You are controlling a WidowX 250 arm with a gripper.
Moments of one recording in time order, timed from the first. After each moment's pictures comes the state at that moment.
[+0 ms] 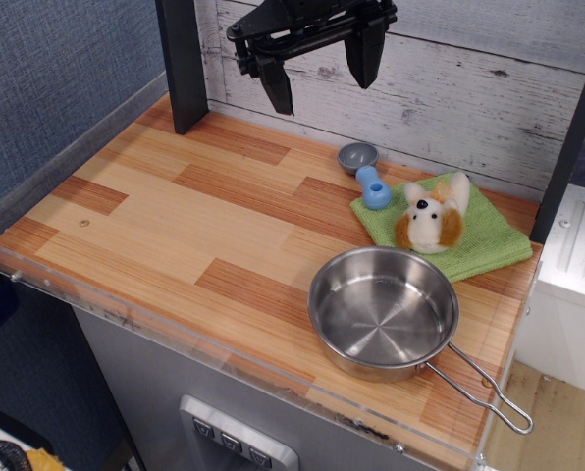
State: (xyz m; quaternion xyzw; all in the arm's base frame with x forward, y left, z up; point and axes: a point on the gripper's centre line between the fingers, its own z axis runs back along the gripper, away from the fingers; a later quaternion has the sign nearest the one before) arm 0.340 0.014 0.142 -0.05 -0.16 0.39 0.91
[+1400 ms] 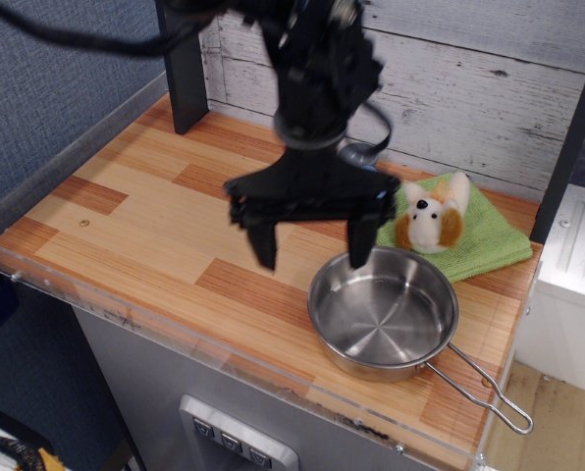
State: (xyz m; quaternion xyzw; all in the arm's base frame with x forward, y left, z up) arm 0.266 -0.018 0.062 0.00 -0.08 0.25 0.96
